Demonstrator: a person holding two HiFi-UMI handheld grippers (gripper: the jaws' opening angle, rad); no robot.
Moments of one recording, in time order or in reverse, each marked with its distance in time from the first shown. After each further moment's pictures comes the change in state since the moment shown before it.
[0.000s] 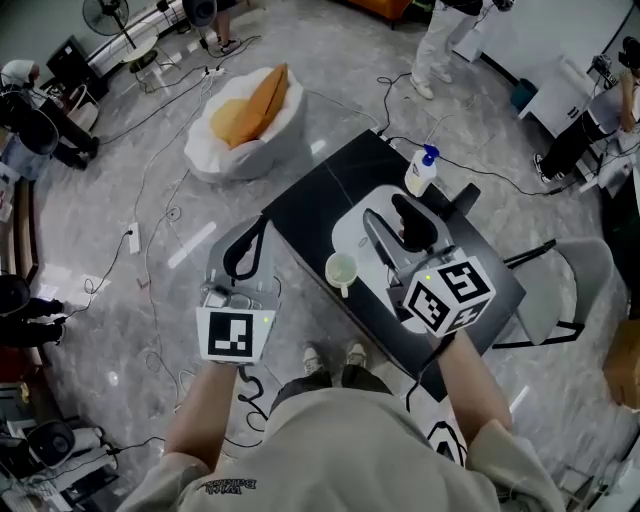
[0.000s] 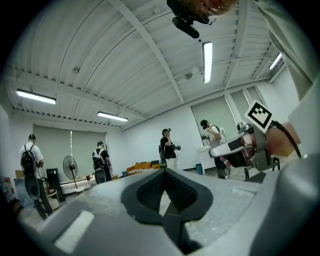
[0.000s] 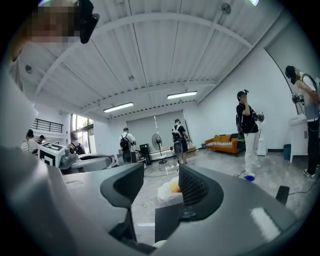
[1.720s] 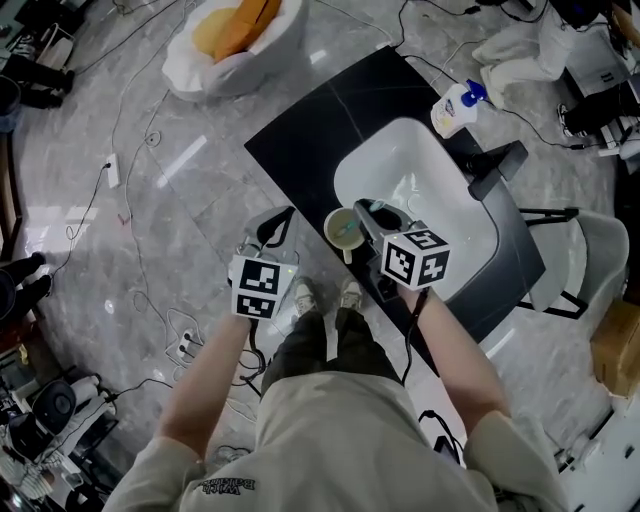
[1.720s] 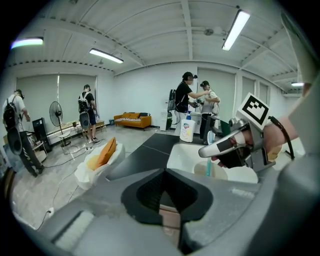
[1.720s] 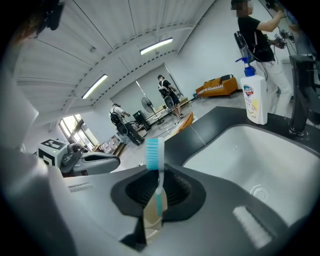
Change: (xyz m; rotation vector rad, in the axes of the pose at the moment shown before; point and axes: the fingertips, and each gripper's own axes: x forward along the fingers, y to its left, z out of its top) left arm 0.053 -0.070 -0.274 -0.178 0.501 -0.209; right arm 0.058 -0.055 -0.285 0.343 0.480 0.006
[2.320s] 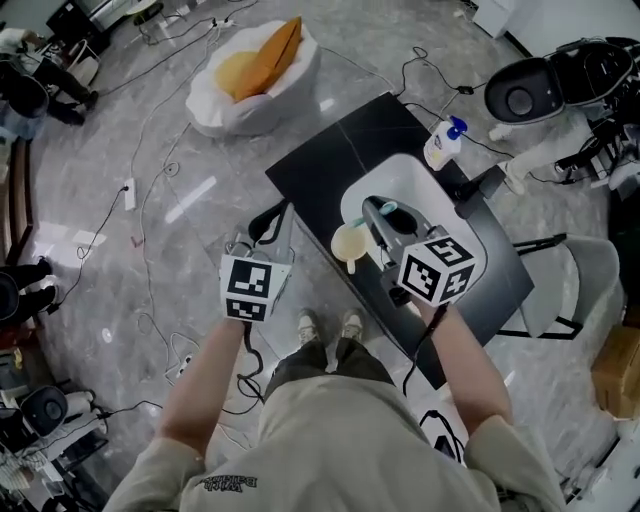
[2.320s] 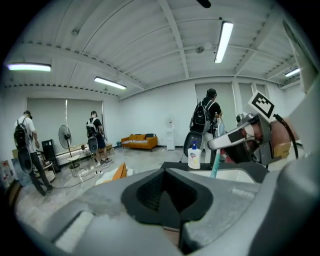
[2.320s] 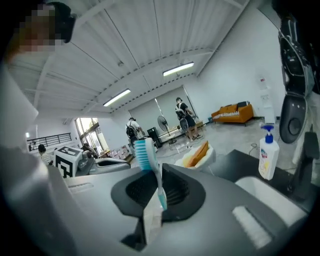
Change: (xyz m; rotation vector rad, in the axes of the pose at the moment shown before) left arm -0.086 0.020 0.108 0.082 -0.213 0.104; right arm -0.080 0.097 0.108 -0.180 -0.218 0.108
